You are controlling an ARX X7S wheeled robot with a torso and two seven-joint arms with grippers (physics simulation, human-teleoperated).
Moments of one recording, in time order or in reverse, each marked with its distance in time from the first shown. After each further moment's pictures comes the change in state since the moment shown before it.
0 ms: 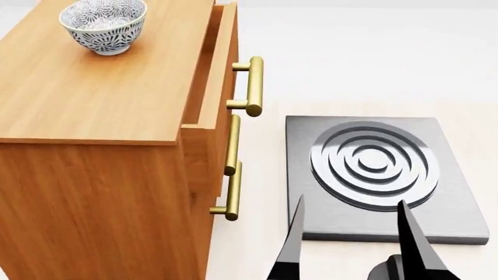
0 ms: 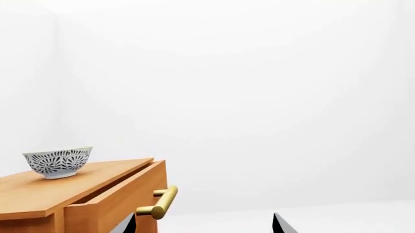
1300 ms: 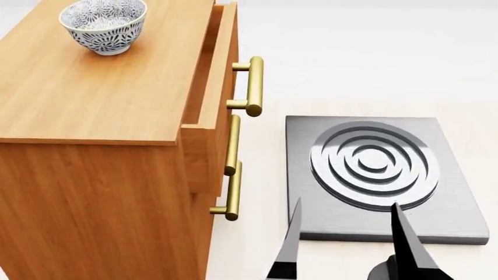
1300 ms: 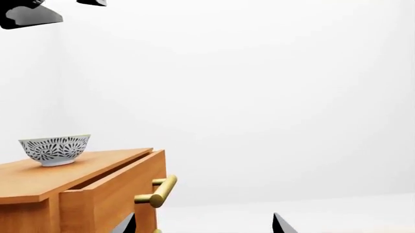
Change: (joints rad) left arm -0.526 0.108 1.233 -1.440 -1.019 0.738 0.161; right arm 0.011 0.016 -0.024 0.058 0.007 -0.029 0.008
